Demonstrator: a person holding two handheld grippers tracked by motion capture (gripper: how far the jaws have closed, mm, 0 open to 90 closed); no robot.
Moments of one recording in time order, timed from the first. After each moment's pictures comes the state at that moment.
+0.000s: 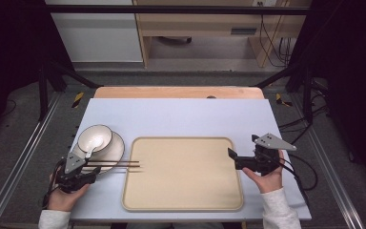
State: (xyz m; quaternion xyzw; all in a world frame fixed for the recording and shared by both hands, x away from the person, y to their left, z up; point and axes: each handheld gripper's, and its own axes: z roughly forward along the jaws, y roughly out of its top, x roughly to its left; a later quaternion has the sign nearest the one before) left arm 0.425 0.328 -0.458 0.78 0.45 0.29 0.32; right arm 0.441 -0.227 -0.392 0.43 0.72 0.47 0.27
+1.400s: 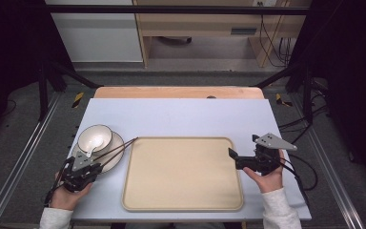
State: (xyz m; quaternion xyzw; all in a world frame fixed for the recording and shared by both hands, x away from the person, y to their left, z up) left arm 0.427 0.311 -0.449 0.82 0.42 0.24 0.30; right arm 0.442 -0.229 -0.393 0.43 0.72 0.47 0.27
